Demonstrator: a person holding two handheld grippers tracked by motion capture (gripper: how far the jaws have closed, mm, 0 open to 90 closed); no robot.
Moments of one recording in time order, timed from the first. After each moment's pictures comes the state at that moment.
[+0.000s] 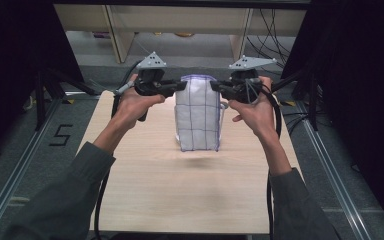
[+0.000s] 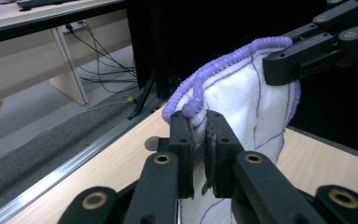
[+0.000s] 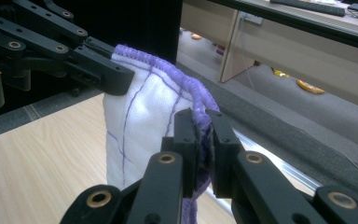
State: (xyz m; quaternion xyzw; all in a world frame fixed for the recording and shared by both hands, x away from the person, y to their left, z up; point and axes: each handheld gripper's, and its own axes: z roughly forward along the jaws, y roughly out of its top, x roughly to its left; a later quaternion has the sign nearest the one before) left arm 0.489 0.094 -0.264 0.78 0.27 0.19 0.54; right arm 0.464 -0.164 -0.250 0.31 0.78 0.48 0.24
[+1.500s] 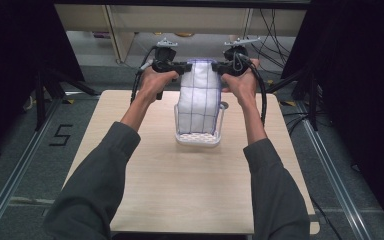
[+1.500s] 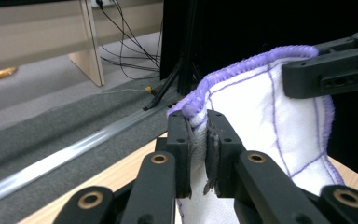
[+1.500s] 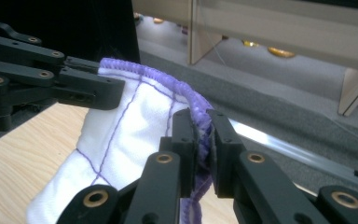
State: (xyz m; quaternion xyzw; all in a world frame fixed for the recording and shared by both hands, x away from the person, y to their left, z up) left arm 0.602 0.072 -0.297 0.75 0.36 0.17 0.53; right arm 0.575 -0.159 -0.272 0.42 0.75 0.46 0.23
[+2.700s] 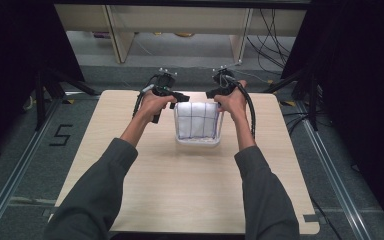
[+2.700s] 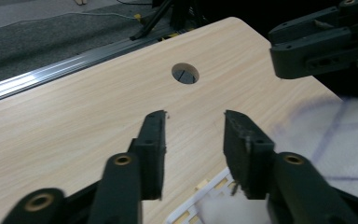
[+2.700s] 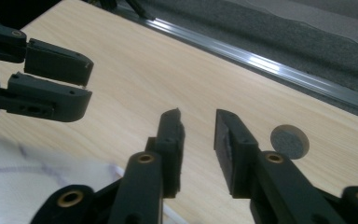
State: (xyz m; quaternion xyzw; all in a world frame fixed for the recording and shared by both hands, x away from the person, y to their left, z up) left arm 0.600 0.082 -0.377 0.79 0.41 0.08 0.44; right arm 0.593 -0.147 -0.351 0.47 0.80 0.35 0.15
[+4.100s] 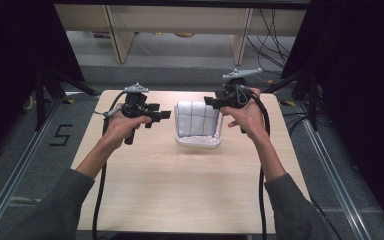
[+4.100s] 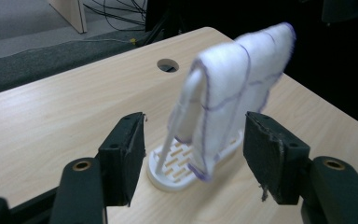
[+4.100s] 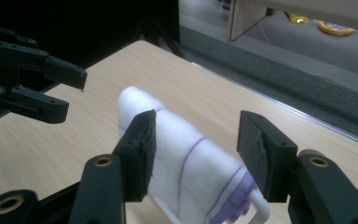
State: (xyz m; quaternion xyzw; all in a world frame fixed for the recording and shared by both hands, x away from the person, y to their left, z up) left arm 0.492 0.147 -0.363 0.77 0.38 0.11 0.50; right arm 0.502 -0.163 -0.310 0.38 0.79 0.45 0.16
